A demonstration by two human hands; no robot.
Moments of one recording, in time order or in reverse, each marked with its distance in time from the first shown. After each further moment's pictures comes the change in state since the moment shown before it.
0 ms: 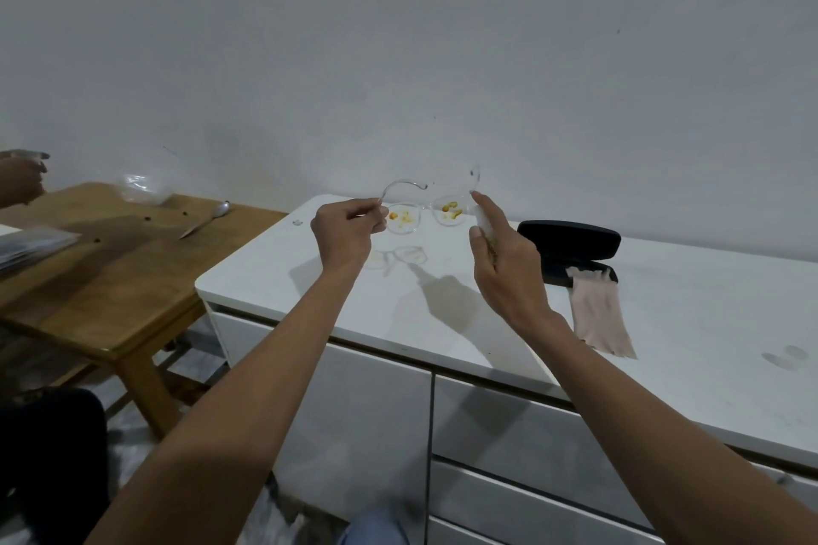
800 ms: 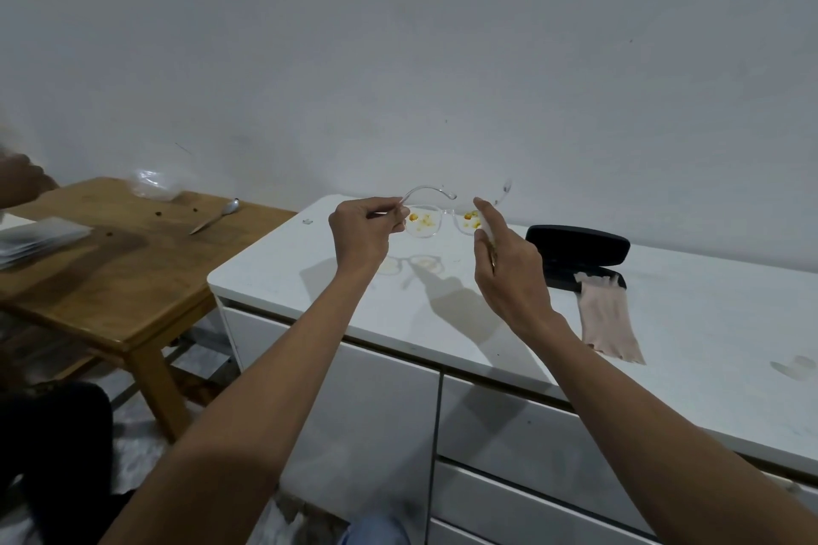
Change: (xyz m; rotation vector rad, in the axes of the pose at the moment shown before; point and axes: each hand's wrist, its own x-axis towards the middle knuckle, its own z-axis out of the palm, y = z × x) left_hand -0.013 0.011 0.000 0.012 -0.067 0.084; right_hand -0.001 -0.006 0.010 -0.082 0.007 -0.067
